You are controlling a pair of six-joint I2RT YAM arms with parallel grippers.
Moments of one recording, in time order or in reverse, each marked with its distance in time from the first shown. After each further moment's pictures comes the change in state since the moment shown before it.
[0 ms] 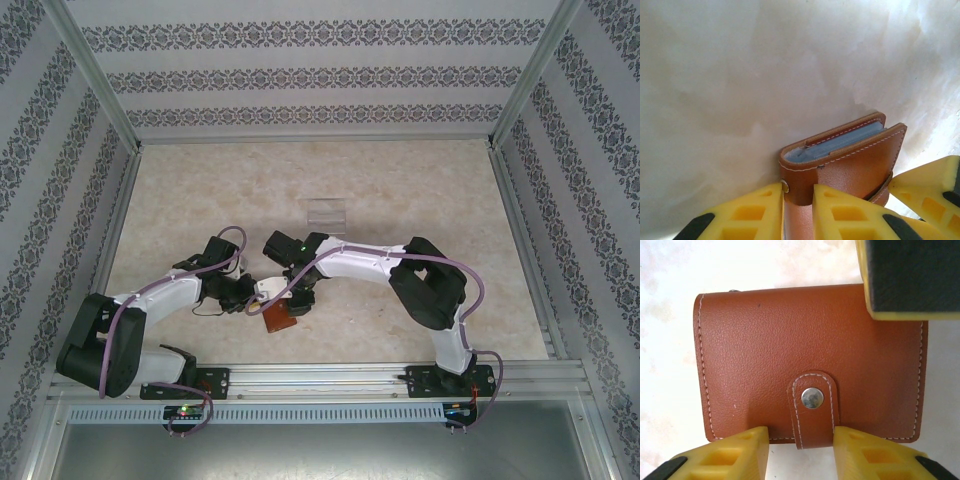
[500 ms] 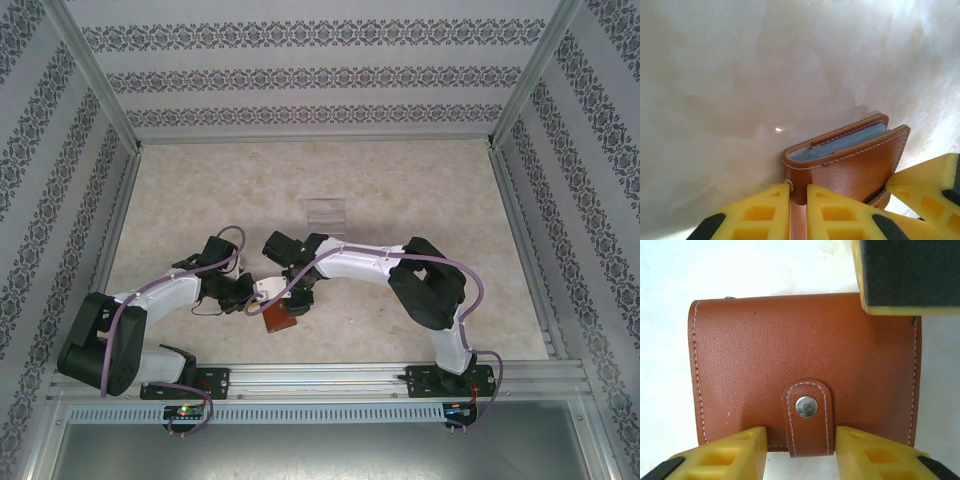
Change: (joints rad) left arm 0.012 0.008 0.000 -0.001 0.011 0.014; right arm 0.003 0.003 -0.012 0.037 -0.005 0.005
